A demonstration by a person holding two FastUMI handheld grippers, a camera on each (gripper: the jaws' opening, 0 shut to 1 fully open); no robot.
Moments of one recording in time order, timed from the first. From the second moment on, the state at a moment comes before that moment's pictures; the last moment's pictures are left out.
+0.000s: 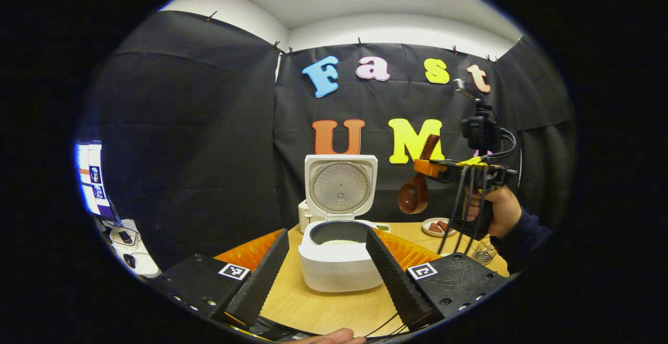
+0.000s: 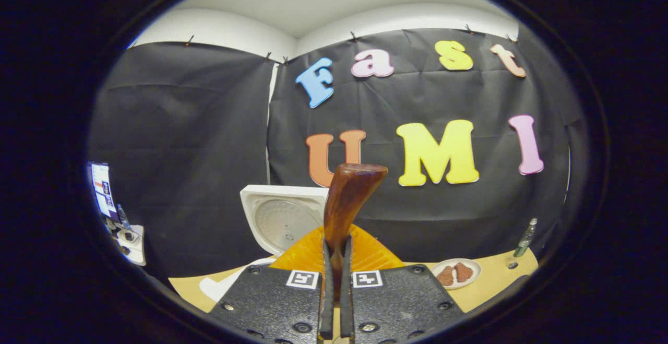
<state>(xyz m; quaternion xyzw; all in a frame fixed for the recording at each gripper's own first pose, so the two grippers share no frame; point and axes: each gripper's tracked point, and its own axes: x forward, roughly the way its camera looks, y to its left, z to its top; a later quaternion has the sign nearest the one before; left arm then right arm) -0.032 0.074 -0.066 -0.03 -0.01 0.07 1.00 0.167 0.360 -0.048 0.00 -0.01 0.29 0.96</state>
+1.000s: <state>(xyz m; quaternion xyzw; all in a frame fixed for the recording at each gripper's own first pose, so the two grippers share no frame) 0.044 -0.009 -0.035 -0.03 -0.04 0.02 1.00 0.219 0.042 -0.216 0.03 0.13 0.08 0.99</state>
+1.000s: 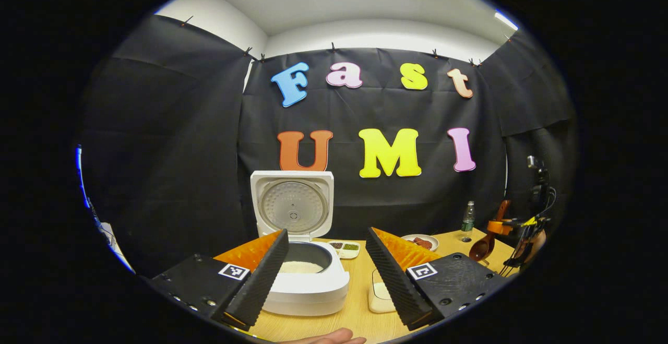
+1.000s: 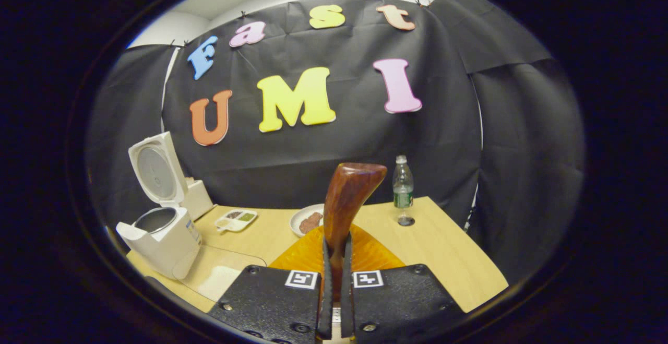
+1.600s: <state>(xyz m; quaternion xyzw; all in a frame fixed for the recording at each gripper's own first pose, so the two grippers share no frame) 0.091 0.001 -0.013 -0.05 -0.02 0.00 1.00 0.199 0.012 -0.222 0.03 0.13 0.04 0.99</state>
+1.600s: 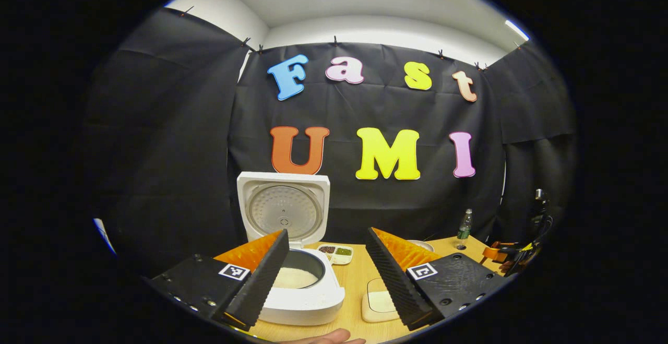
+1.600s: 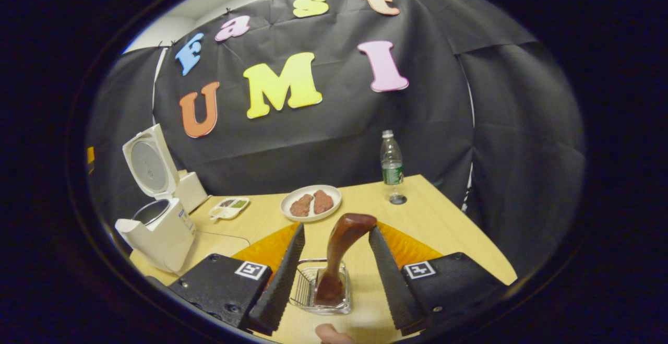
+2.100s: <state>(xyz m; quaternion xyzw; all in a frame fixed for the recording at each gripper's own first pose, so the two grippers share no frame) 0.142 0.065 0.030 -0.05 -0.03 0.02 1.00 0.127 0.013 -0.144 0.00 0.07 0.06 1.00</state>
